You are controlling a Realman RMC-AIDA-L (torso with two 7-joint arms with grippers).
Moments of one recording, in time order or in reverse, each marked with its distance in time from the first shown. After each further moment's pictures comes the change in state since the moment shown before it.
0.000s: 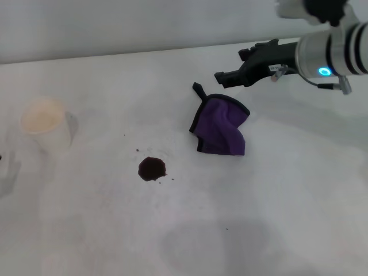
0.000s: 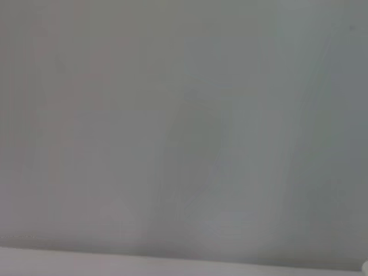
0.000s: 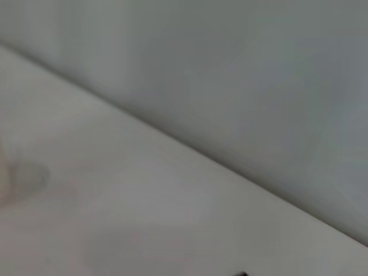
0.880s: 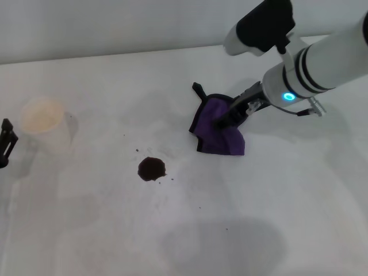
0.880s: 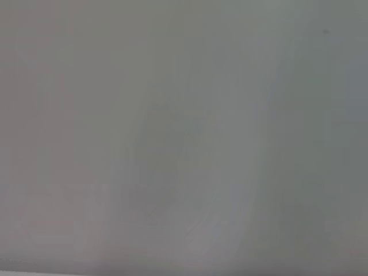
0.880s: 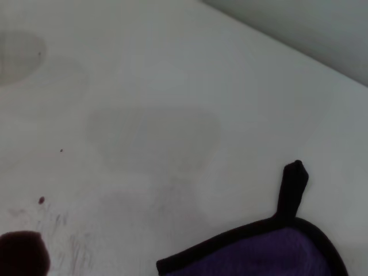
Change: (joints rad) left arm -0.083 -0.003 0.000 0.004 -0.003 -0.049 0.000; right arm 0.189 0.008 -0.171 0.192 -0.250 0.082 0.347
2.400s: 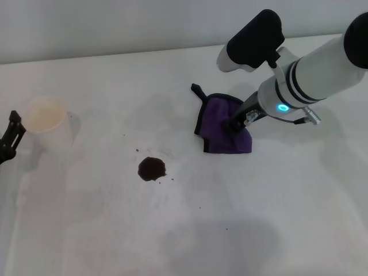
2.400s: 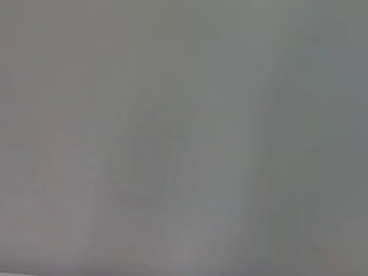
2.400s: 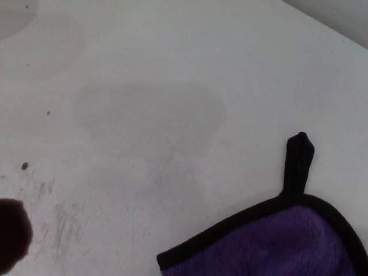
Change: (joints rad) left arm -0.024 0.000 0.000 0.018 0.001 -0.011 -0.031; right arm 0.043 0.001 -0.071 0.119 0.000 -0.076 0.000
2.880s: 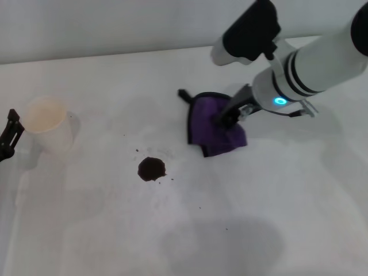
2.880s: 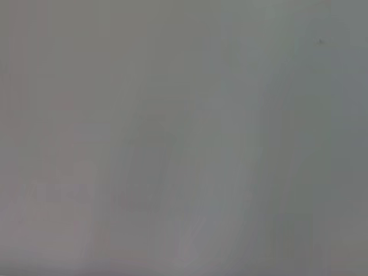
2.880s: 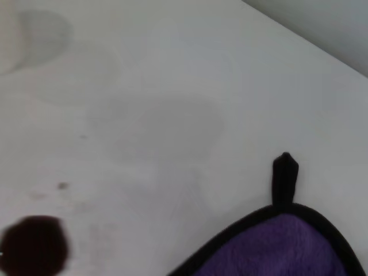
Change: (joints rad) left arm -0.005 0.002 0.000 -0.007 -0.001 0.000 -0.010; right arm -0.030 -0.004 0.009 -0.135 0.023 0.075 -0.044
